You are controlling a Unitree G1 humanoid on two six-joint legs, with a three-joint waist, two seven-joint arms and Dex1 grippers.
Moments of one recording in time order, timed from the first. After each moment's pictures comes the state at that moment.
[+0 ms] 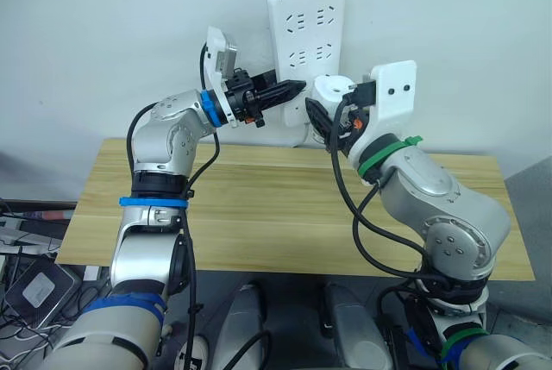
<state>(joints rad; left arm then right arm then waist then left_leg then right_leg) -0.99 0.36 0.09 0.41 -0.45 0.41 -1.10 -0.66 -0.13 0.05 -0.68 0.52 1.11 -0.19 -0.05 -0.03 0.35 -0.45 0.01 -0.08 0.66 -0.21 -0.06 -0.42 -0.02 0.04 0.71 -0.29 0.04</state>
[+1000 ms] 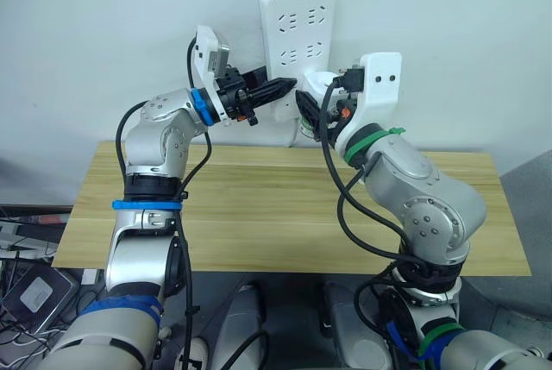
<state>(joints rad) -0.98 0.38 0.11 0.40 -0.41 0.39 -1.08 -0.74 0.06 -0.04 -0.58 0.42 1.17 -0.14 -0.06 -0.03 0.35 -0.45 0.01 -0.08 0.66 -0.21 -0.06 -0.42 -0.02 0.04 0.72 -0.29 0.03</state>
